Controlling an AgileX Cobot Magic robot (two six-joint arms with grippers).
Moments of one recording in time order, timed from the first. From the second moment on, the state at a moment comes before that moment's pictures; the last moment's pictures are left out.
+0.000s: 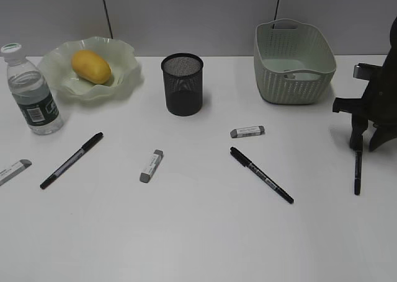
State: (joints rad) left arm -0.11 -0.01 -0.53 -0.11 1.07 0.10; right arm 0.00 2.16 -1.41 0.00 0.85 0.33
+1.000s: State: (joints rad) left arm -0.11 -0.01 -0.53 -0.11 1.07 0.10; right arm 0.02 2.18 -1.44 -0.01 0.88 0.35
